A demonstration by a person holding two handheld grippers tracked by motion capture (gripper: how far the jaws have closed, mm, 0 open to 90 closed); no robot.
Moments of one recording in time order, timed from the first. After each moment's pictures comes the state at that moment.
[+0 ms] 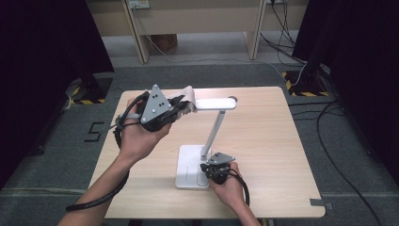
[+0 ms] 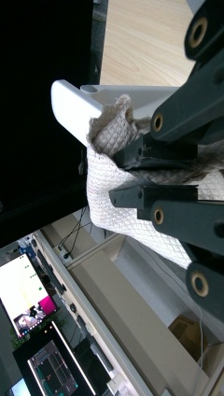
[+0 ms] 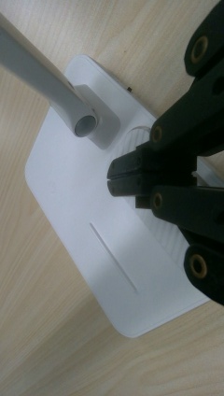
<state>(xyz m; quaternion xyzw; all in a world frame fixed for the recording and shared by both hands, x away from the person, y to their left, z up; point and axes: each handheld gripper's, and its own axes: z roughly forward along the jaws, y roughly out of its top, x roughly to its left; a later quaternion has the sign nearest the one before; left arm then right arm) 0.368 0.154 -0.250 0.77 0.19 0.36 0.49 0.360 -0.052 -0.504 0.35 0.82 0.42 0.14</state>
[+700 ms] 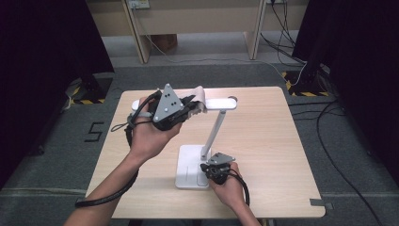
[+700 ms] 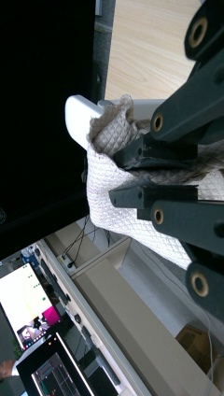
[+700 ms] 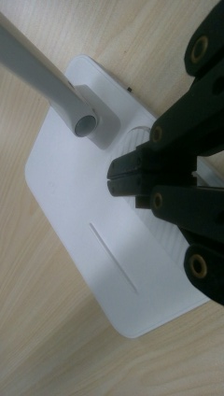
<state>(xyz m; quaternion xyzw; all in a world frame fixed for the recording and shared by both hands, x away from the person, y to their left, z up) 0.371 0.132 -0.249 0.78 0.18 0.35 0.49 0.359 -0.052 -0.504 0.35 0.82 0.42 0.14</state>
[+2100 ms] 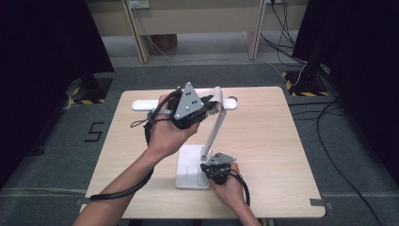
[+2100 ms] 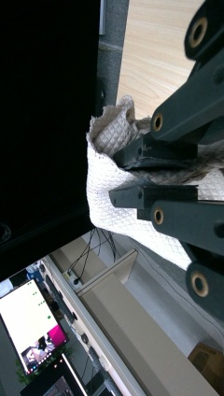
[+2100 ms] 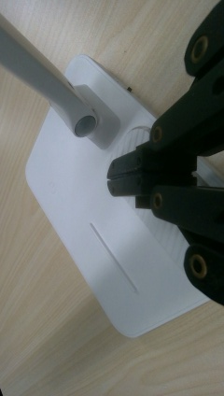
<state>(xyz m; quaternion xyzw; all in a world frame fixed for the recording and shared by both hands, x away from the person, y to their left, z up) 0.377 0.092 -0.249 0.78 0.16 0.33 0.50 0.359 -0.053 -0.505 0.35 0.82 0.43 0.14</state>
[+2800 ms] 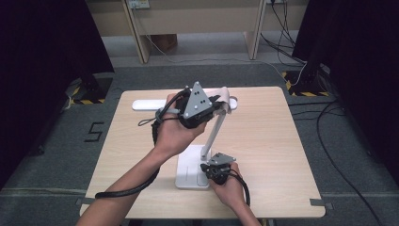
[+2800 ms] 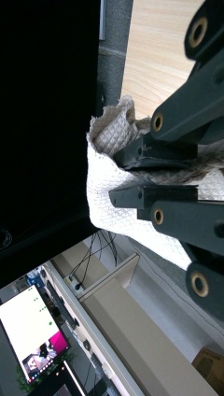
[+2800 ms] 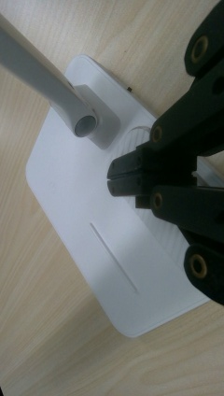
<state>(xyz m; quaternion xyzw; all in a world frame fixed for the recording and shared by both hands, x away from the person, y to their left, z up) 0.378 0.077 -0.248 0.79 0.15 0.33 0.50 0.359 -0.053 -0.505 0.35 0.82 0.43 0.14</state>
